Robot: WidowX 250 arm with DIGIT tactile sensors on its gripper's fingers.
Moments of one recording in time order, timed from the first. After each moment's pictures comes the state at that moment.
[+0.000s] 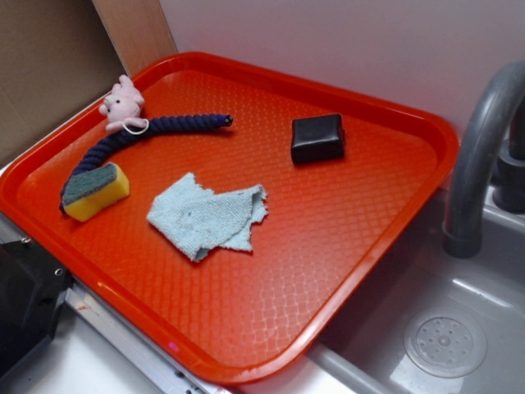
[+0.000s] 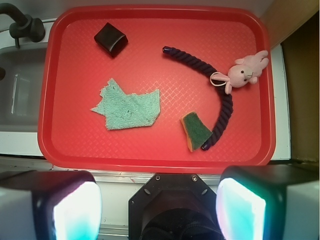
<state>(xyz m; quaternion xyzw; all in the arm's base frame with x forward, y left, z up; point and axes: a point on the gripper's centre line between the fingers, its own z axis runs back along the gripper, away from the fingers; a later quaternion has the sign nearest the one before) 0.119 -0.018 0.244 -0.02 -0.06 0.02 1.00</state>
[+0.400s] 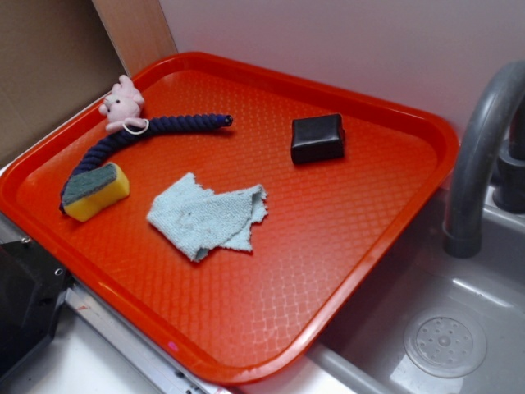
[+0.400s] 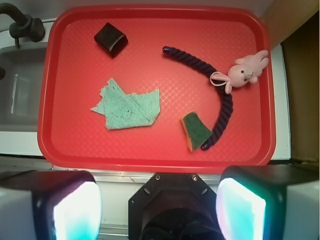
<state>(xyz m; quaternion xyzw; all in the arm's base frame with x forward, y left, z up) 0.119 -0.018 0.241 -0.02 -0.06 0.02 1.00</state>
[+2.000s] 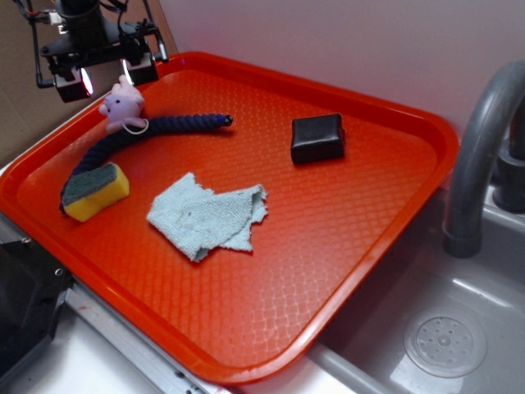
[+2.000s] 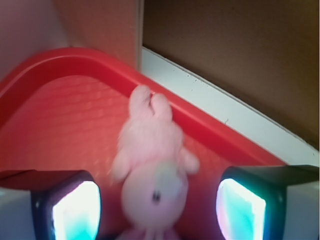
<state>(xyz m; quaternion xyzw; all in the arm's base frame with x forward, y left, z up) 0.243 0.132 0.065 0.14 -0.12 0.51 0.84</state>
